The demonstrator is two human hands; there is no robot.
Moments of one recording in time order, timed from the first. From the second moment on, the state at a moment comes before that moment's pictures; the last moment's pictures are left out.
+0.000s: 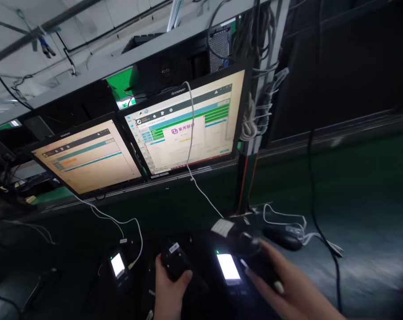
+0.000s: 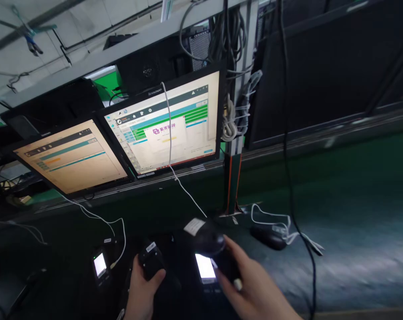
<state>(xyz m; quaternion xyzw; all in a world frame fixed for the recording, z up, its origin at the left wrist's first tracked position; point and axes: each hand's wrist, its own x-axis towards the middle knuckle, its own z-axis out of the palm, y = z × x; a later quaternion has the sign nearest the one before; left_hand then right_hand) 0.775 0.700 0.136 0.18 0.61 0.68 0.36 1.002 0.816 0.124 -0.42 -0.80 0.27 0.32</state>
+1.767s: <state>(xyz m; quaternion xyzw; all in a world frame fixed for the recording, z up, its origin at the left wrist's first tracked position) 0.774 0.685 0.150 -0.12 0.39 0.66 0.63 1.006 0.928 0.084 -0.54 -0.77 0.28 0.20</state>
